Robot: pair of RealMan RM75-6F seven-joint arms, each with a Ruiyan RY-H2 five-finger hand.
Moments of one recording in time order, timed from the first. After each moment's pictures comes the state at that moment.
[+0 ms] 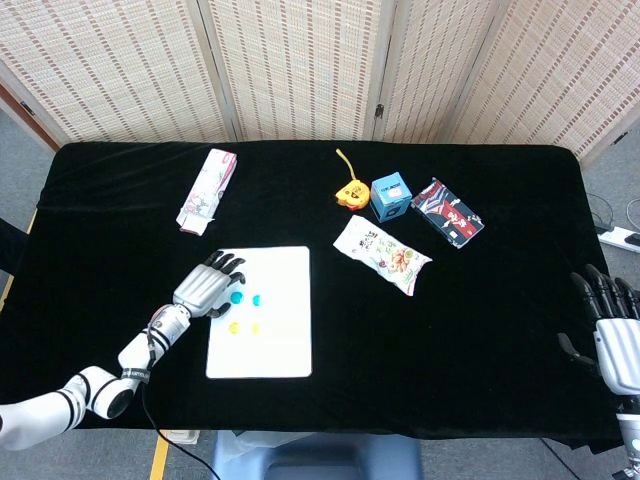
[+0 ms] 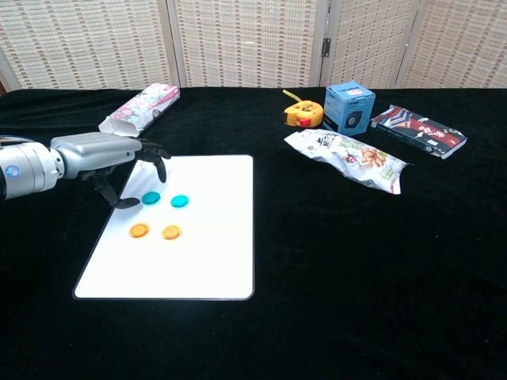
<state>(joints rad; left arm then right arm) -0.80 -1.53 -0.08 -1.17 1.35 0.79 0.03 0.06 -1.05 0.09 -1.64 -1.48 1.50 0.00</state>
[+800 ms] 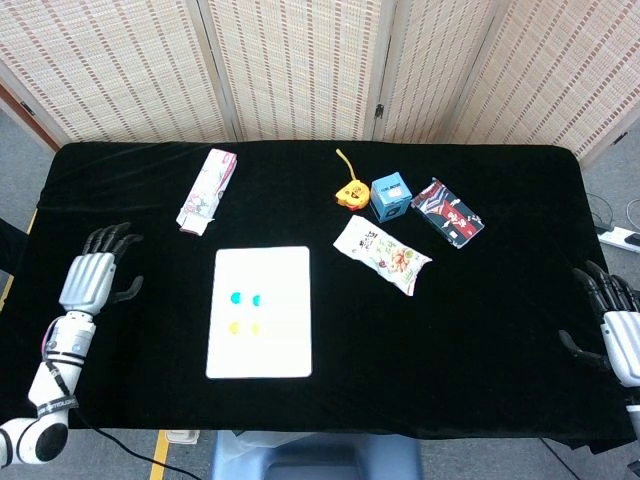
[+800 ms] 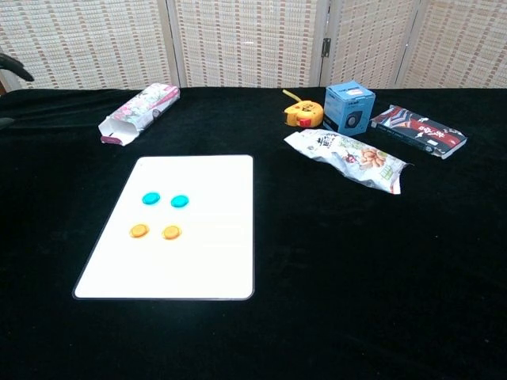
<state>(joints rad) -0.51 -1.25 -0.16 -1.49 1.16 1.17 0.02 0.09 -1.01 0.08 -1.57 -1.48 1.41 0.26</state>
